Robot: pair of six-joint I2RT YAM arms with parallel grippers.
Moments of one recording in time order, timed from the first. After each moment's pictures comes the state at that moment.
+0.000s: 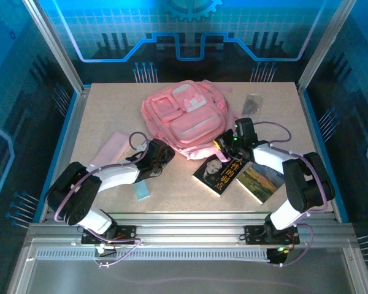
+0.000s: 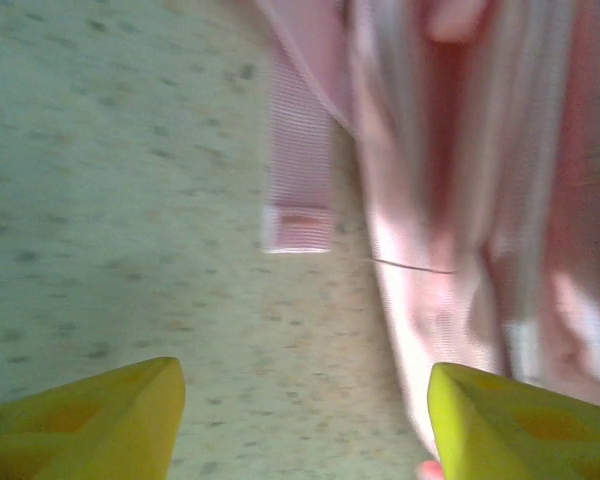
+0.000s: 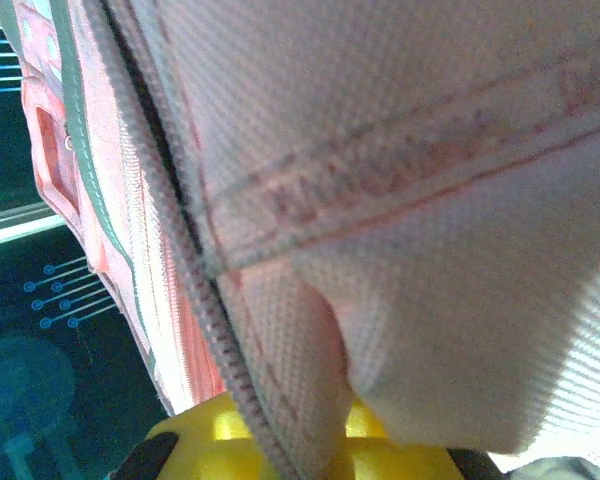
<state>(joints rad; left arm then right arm) -0.58 1.50 0.65 0.00 -0.17 -1.34 0.30 1.60 0.81 0.04 -0.36 1.29</state>
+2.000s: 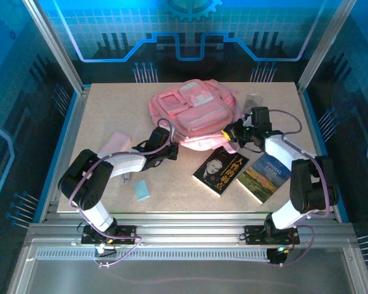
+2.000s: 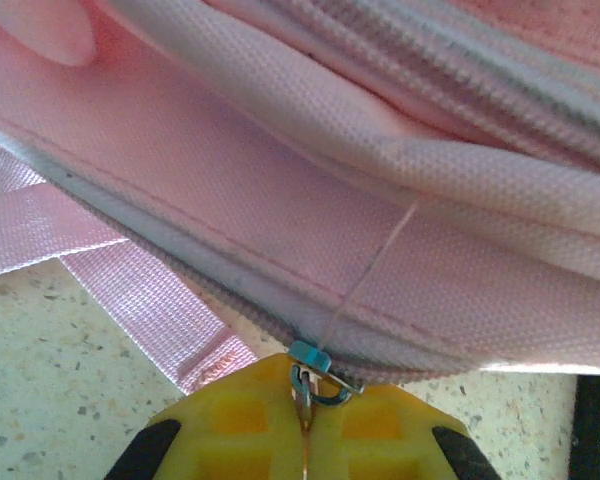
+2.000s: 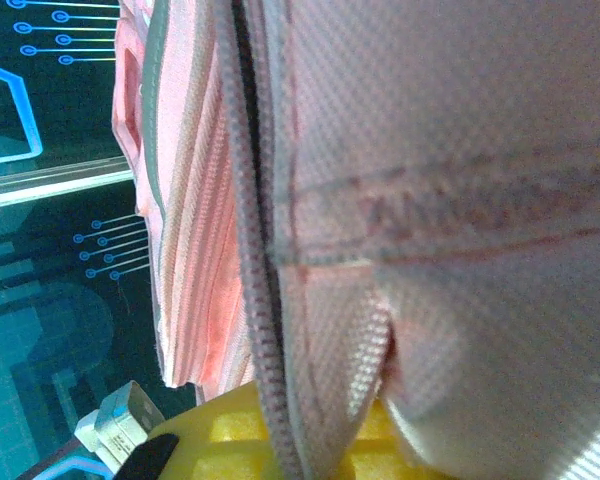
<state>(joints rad) -0.52 1.68 0.82 0.10 0.01 -0.37 0.14 1.57 0.96 -0.14 -0.58 1.08</state>
